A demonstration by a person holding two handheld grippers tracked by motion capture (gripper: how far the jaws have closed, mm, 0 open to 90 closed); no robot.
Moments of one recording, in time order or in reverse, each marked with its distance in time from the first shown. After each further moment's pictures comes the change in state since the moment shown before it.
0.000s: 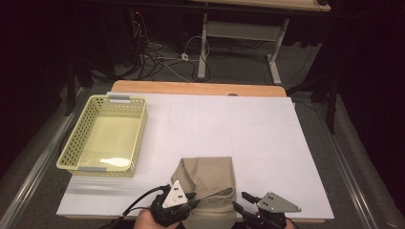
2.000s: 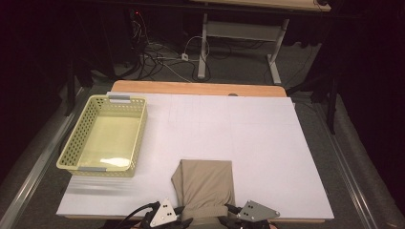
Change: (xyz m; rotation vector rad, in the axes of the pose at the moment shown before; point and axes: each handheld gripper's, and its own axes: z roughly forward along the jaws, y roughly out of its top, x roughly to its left) left arm -0.016 -0.033 -0.014 0.023 -0.014 -0.055; right arm 0.033 -0.005 0.020 0.079 0.134 -0.092
